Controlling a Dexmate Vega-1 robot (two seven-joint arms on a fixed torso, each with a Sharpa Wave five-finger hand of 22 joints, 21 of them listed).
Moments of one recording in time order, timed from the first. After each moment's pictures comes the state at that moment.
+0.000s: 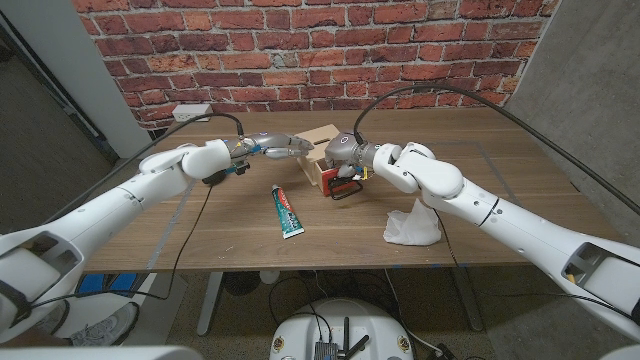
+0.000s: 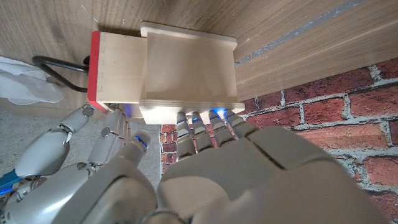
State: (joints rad) left arm 0.53 0.86 0.66 -1.41 0.40 -0.46 -0.21; left_hand 0.03 0.08 0.64 0.09 0.19 0.33 -0.06 0.18 0.17 0.23 -0.09 0.18 0.17 0.17 -0.04 0.17 0.16 0.06 -0.04 0.19 0.17; right arm -0.54 -0.66 -0.87 -1.87 -1.19 -0.01 0.41; right_hand 0.91 0.08 0.39 -0.18 0.21 0.97 -0.17 0.25 0.19 1.03 -0.20 0.20 0.31 1.04 -0.17 0.26 0.43 0.94 -0.13 0.40 0.19
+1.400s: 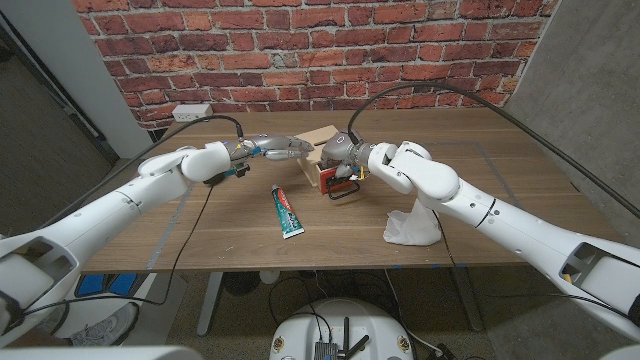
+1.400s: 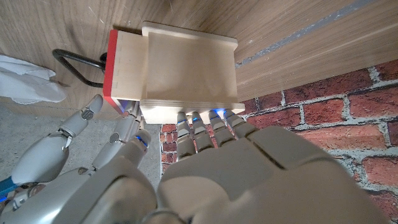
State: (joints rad) left arm 0.57 0.87 0.64 -1.46 0.40 -0.44 -0.20; left_hand 0.03 0.08 0.66 0.08 0.19 0.32 -0.06 0.19 0.17 0.24 -0.09 0.18 0.17 0.18 -0.04 0.17 0.16 0.07 -0.04 0.19 0.17; right arm -0.54 -0.65 -0.88 -1.93 -1.24 -0.04 0.50; right_hand 0.89 -0.03 0.31 -0.15 0.18 0.65 -0.20 0.19 0.21 0.72 -0.18 0.18 0.28 0.71 -0.07 0.21 0.46 0.83 -0.10 0.33 0.18
